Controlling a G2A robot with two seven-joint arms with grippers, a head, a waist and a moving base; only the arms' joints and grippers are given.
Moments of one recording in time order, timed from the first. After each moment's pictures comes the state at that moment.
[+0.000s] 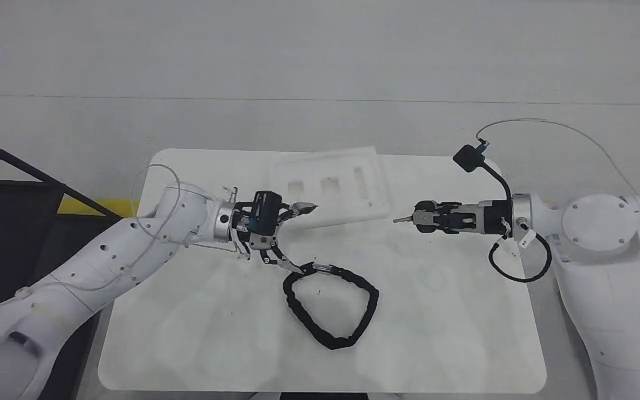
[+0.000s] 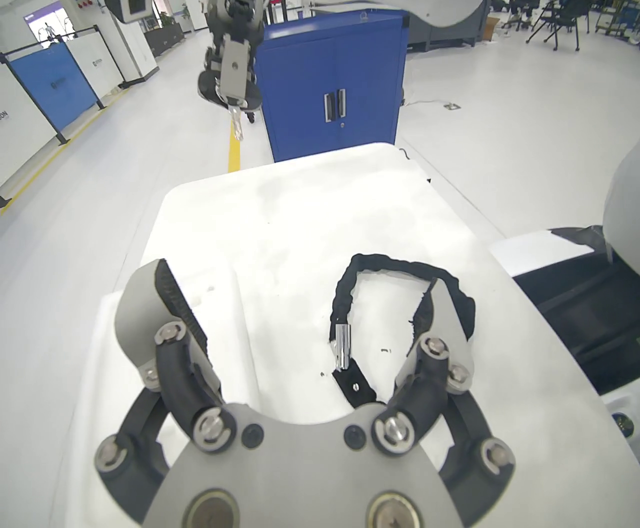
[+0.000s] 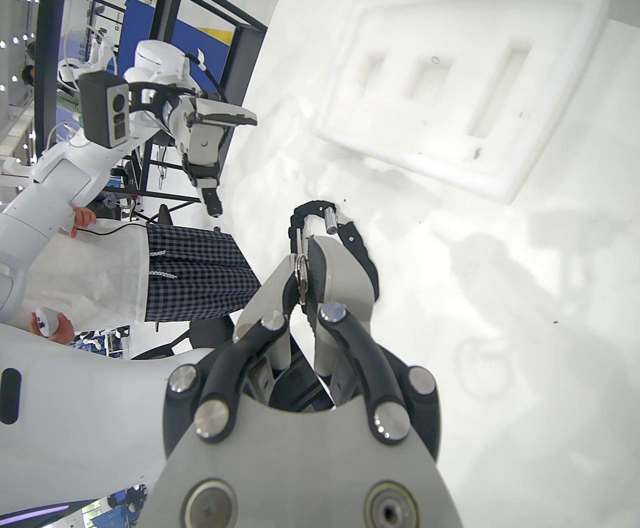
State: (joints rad) left arm 0.39 -0.80 -0.30 -1.33 1.37 -0.91 0.72; right arm -0.91 -0.99 1.41 -1.67 0.00 -0.14 1.39
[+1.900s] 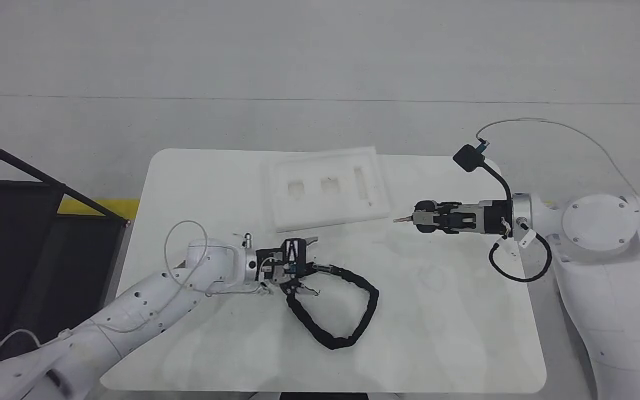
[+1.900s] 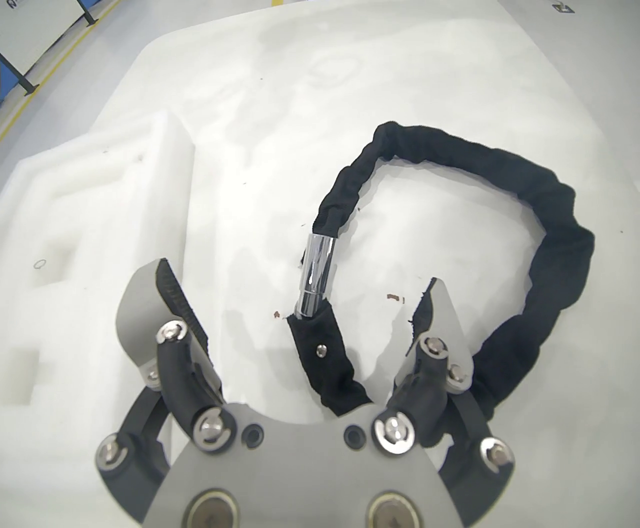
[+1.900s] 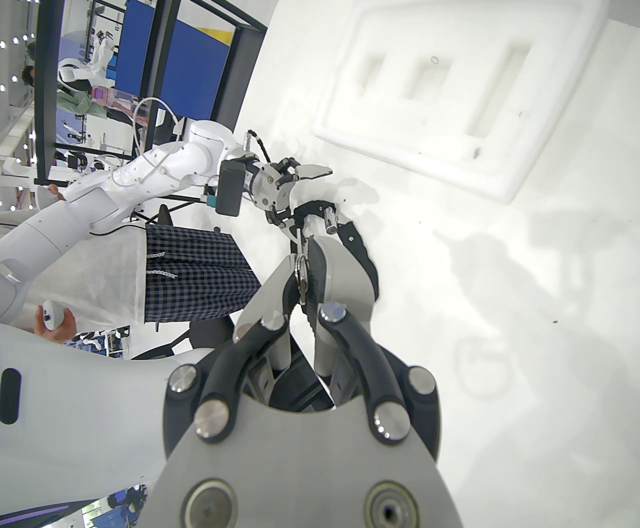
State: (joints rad) left arm 0.69 -0.87 -0.41 -1.35 1.38 -0.64 0.34; right arm -0.91 -0.99 1.41 -1.67 0.00 -0.14 1.39
